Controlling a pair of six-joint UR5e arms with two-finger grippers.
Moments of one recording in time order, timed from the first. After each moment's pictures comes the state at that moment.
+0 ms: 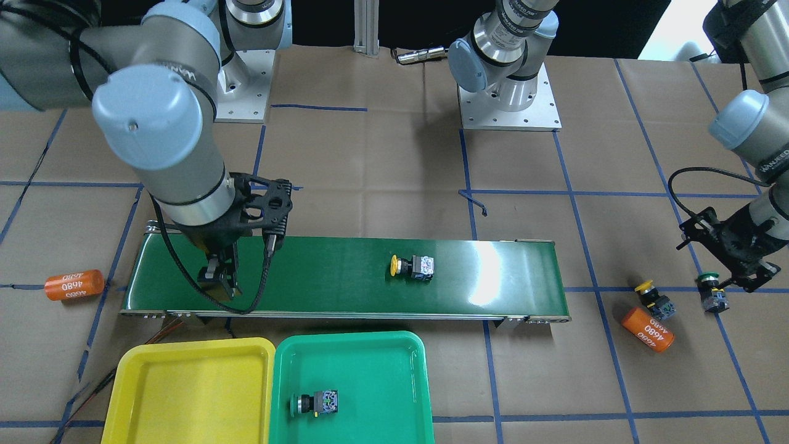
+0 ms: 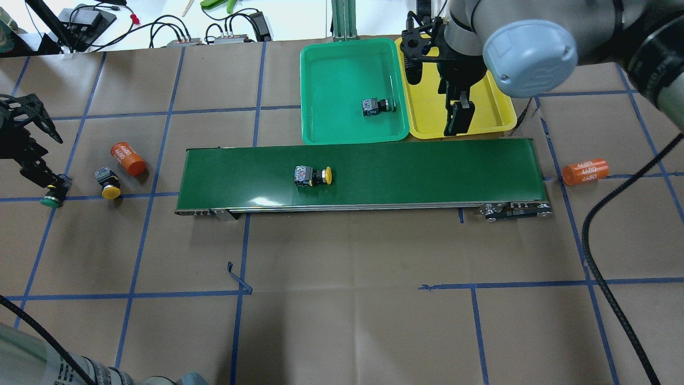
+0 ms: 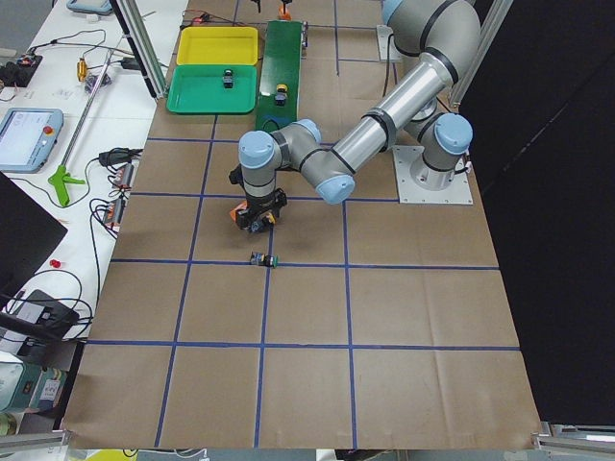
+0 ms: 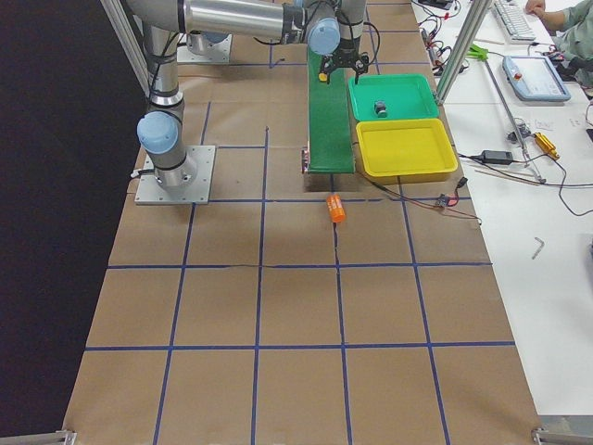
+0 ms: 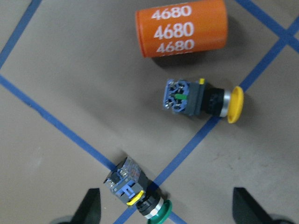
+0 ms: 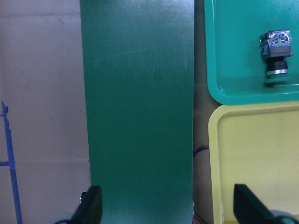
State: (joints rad) left arm -0.91 -1.97 -1.69 -0.95 1.60 1.49; right arm 1.67 -1.36 1.55 -1.80 -1.57 -1.45
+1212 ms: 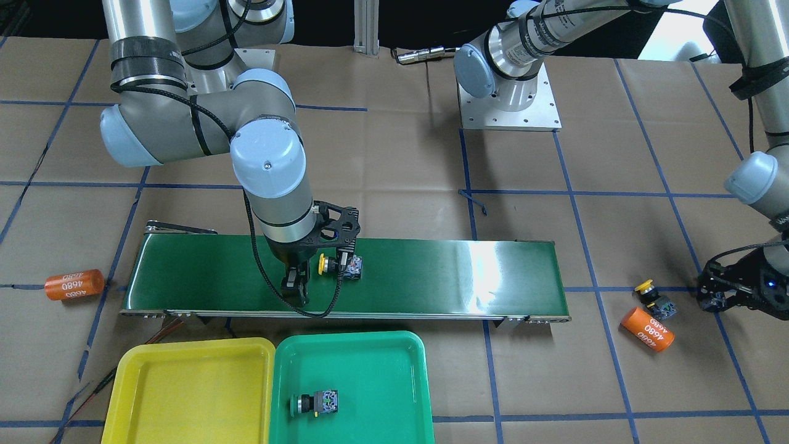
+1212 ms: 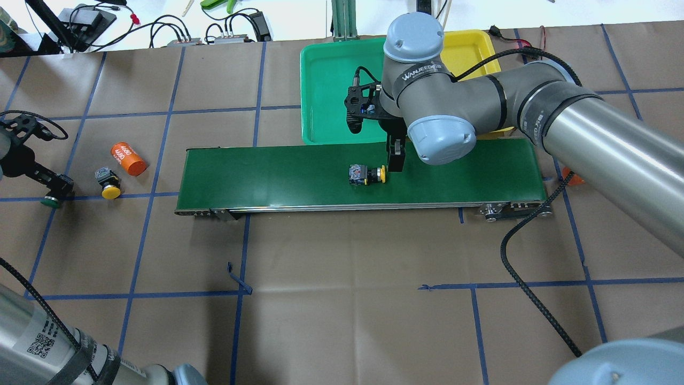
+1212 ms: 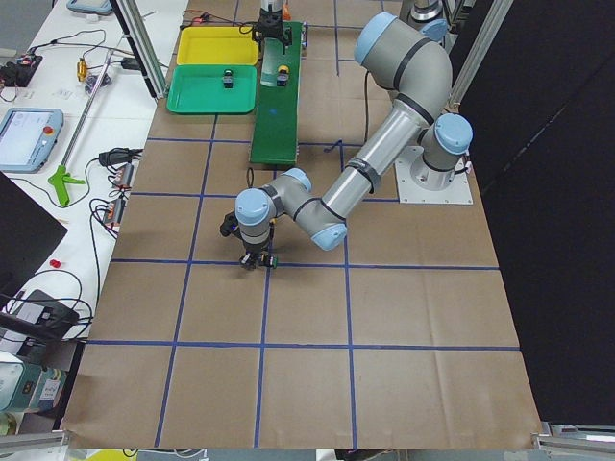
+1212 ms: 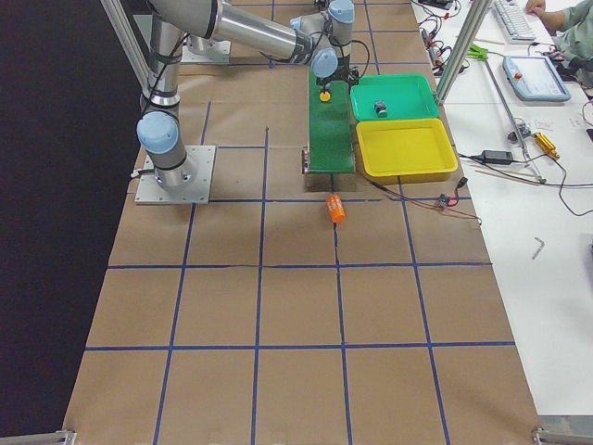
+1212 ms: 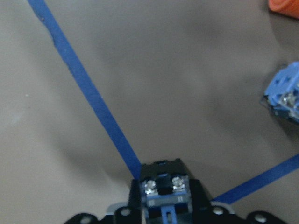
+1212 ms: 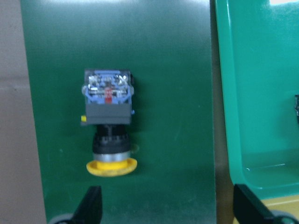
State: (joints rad) left arm -0.83 -2.16 -1.62 -0.89 1.53 1.25; right arm 1.82 -1.18 1.66 -2.12 -1.56 -1.25
